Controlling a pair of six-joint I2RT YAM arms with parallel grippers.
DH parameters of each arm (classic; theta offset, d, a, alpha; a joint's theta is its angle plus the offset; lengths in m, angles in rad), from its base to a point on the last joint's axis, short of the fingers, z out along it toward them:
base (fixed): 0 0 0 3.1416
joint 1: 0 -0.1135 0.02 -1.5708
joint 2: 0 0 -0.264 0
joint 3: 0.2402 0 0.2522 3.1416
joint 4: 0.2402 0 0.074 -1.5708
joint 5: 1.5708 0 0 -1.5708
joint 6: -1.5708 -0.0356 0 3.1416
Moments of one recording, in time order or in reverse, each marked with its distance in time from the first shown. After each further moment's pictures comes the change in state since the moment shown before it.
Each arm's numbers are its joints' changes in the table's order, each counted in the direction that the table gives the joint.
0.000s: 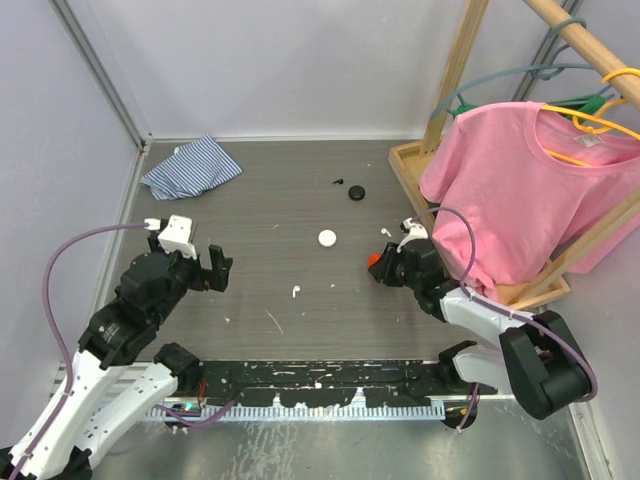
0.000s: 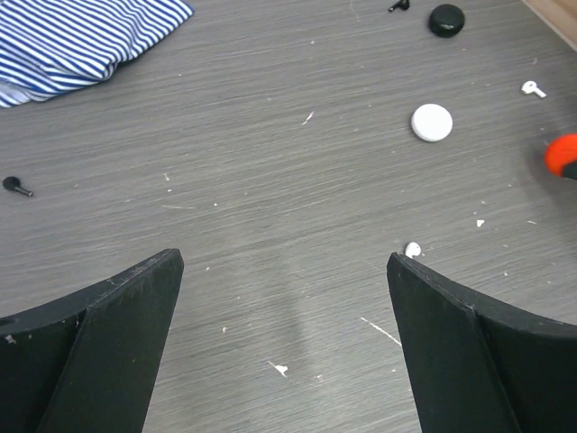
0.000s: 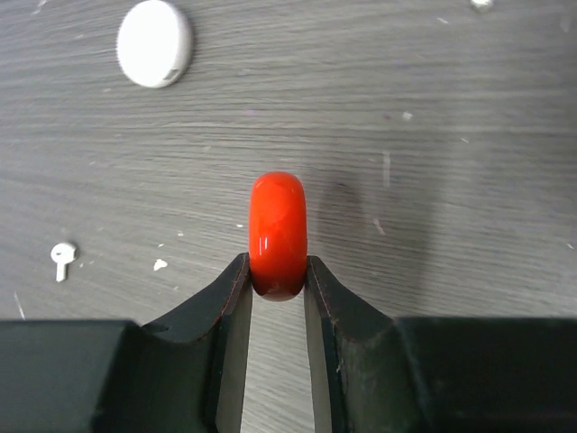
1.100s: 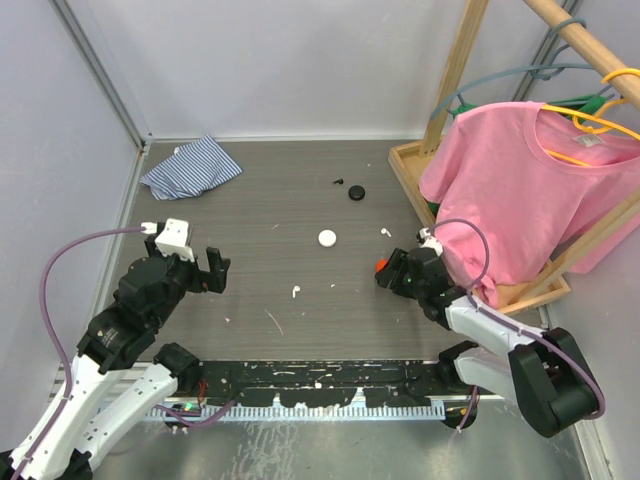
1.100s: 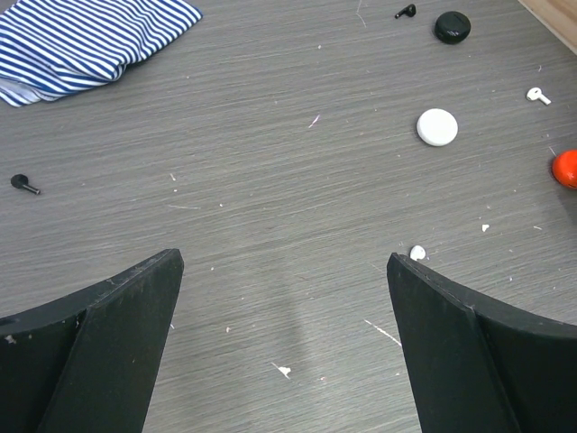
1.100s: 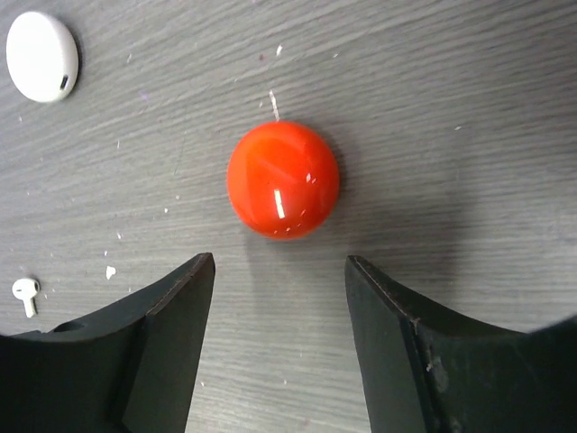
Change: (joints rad) left arm 0.000 0.042 -0.035 0.000 -0.039 0.000; right arm 0.028 0.074 -0.055 0.135 0.138 -0.208
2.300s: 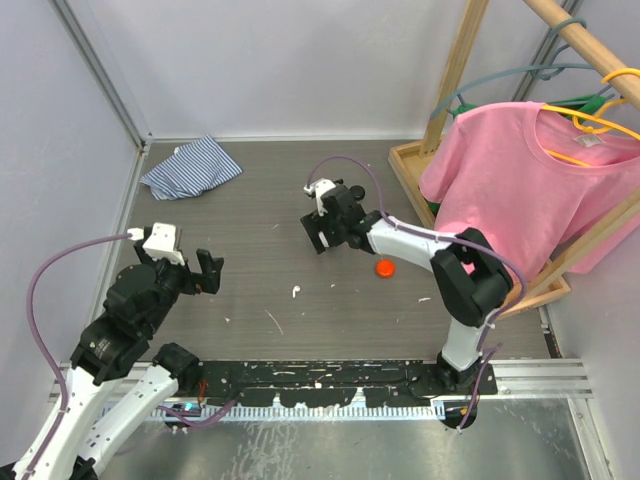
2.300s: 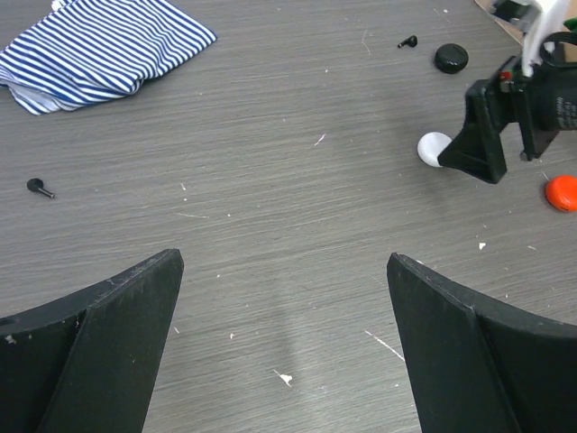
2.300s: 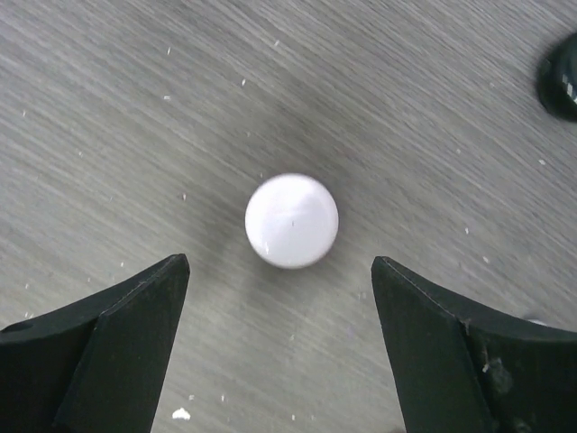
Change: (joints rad) left arm -0.037 0.068 -0.003 0.000 0.007 0.003; right arm -0.293 -0.647 0.801 0.200 0.072 0.688
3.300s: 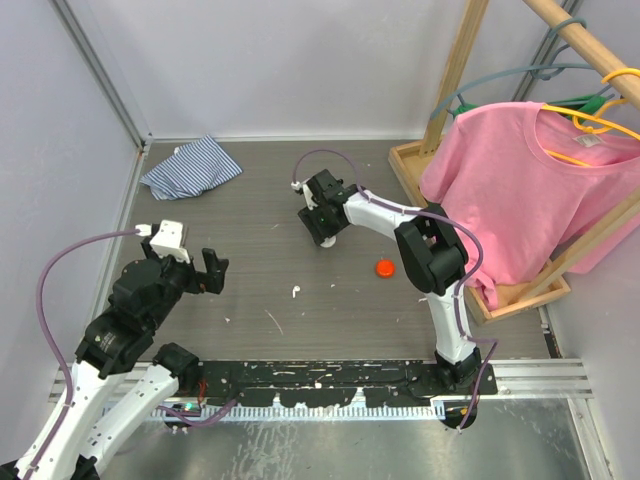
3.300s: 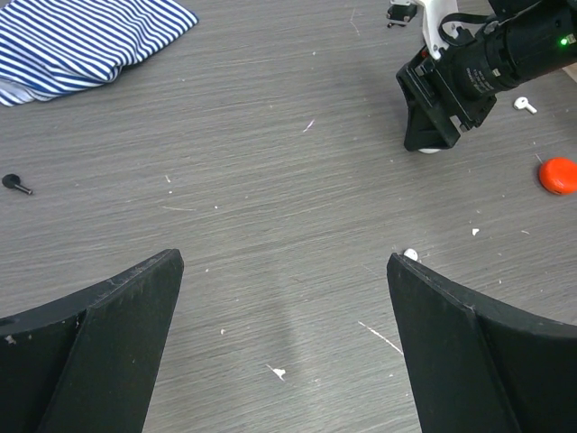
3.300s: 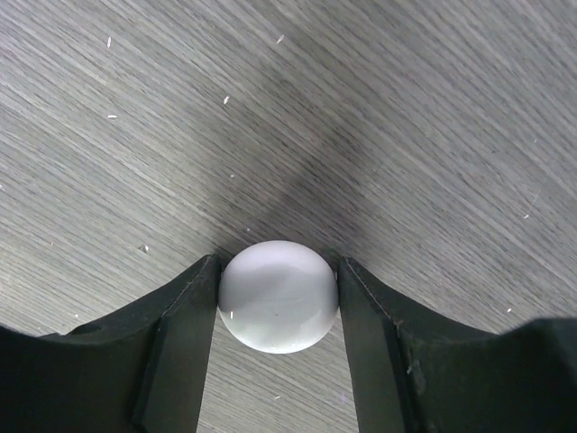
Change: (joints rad) left arm -0.028 -0.037 -0.006 -0.004 0.061 0.000; right arm 0.051 -0.394 0.476 0.397 -0.131 0.065
